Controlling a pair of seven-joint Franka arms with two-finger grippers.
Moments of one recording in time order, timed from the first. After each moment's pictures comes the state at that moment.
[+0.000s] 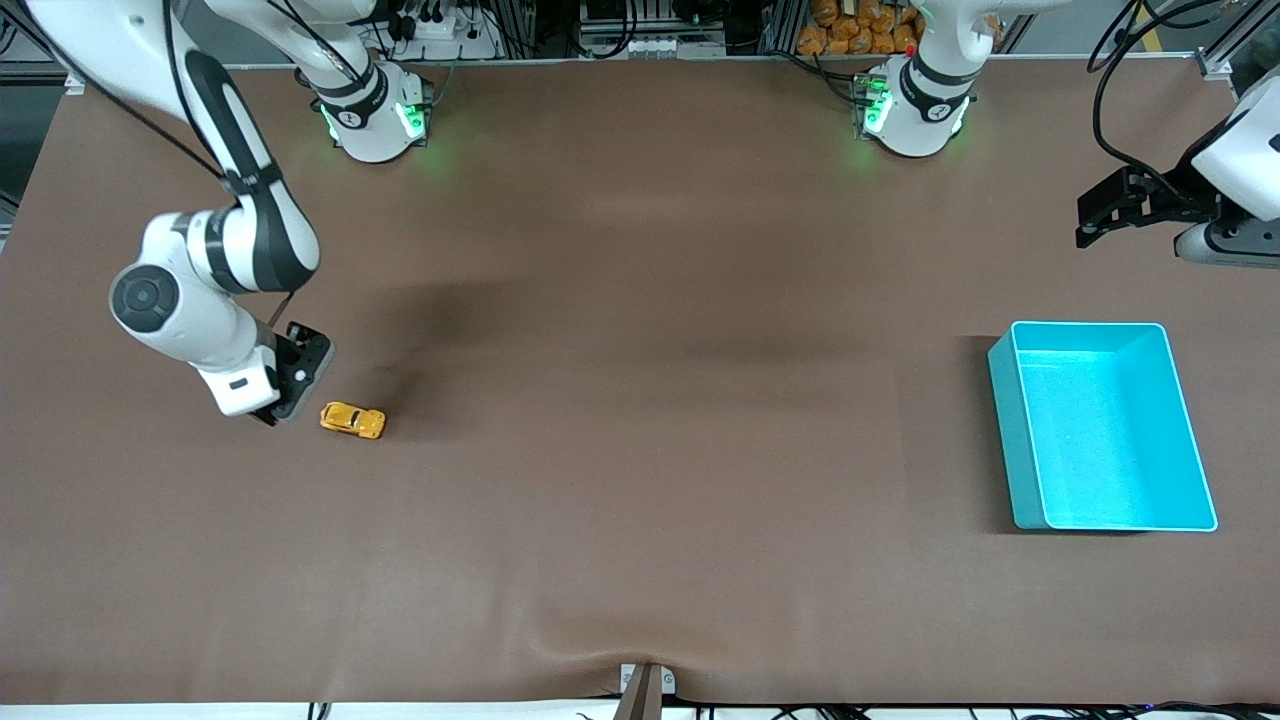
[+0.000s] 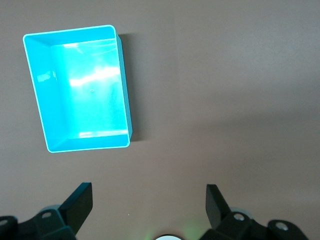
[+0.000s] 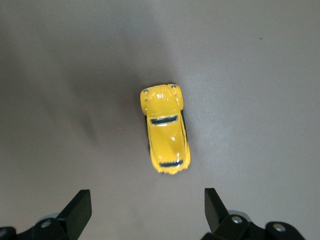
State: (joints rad) left arm -0.02 0.02 -0.09 -1.46 0.02 1.44 0.02; right arm -0.04 0.33 0.06 -2.13 -0.06 2.43 -1.16
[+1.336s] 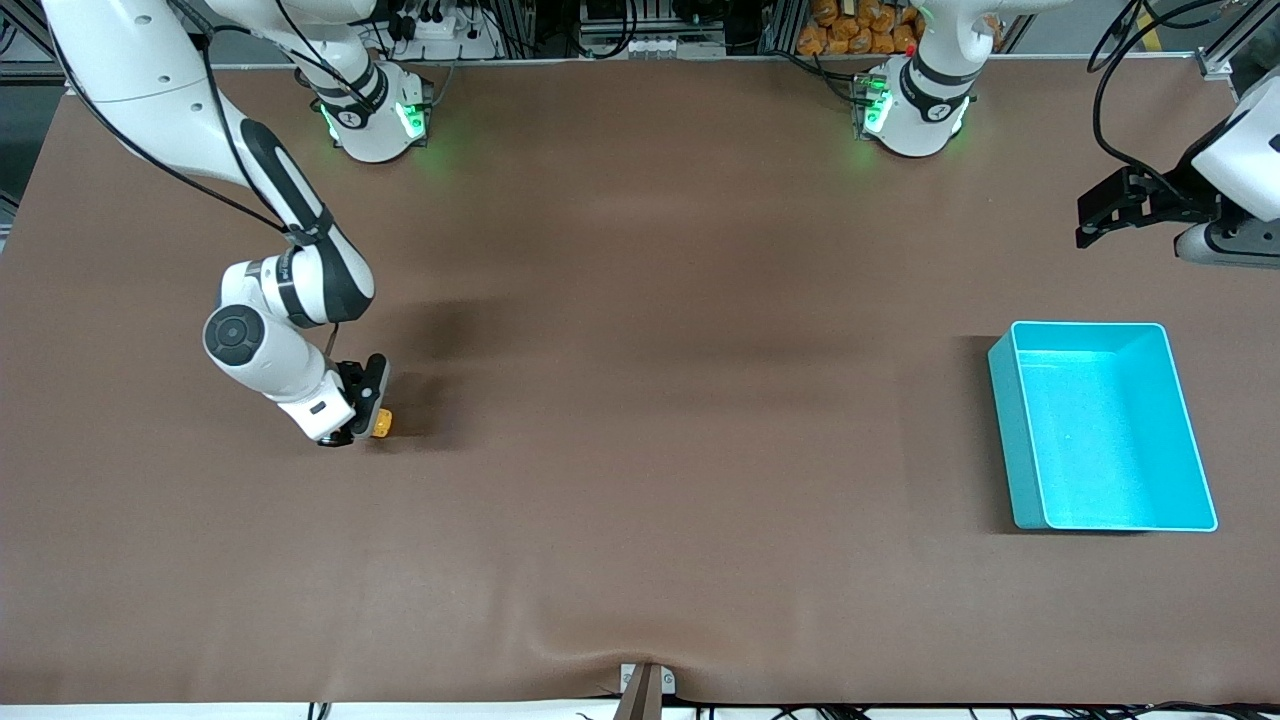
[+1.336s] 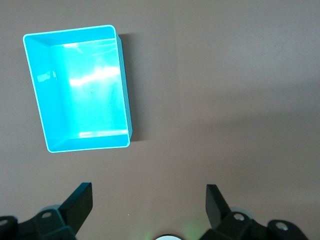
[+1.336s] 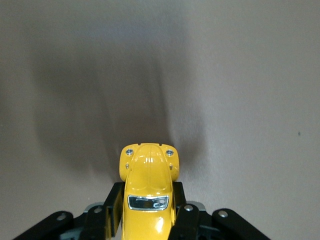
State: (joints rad) left arm -0.02 0.02 -0.09 -1.46 0.02 1.44 0.02; right arm -0.01 0.50 0.12 -2.07 -0.14 2.59 -1.26
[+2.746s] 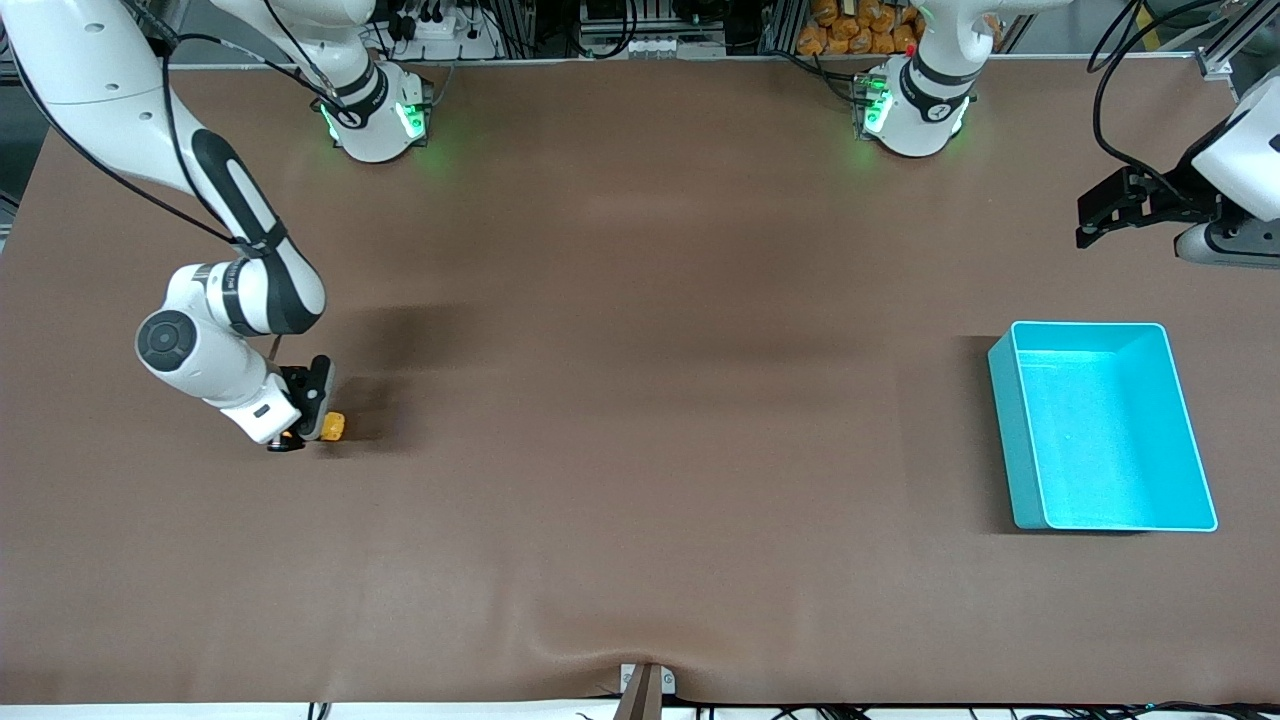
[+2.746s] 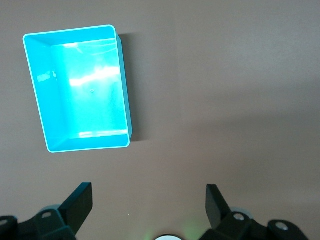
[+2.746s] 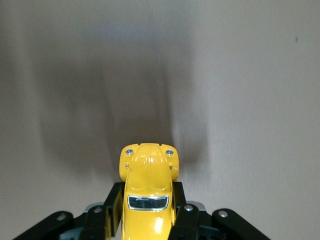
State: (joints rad) left arm -0.02 0.03 -0.09 -1.46 0.02 1.44 0.02; right arm -0.17 0.51 0.11 -2.06 -0.14 2.60 -1.47
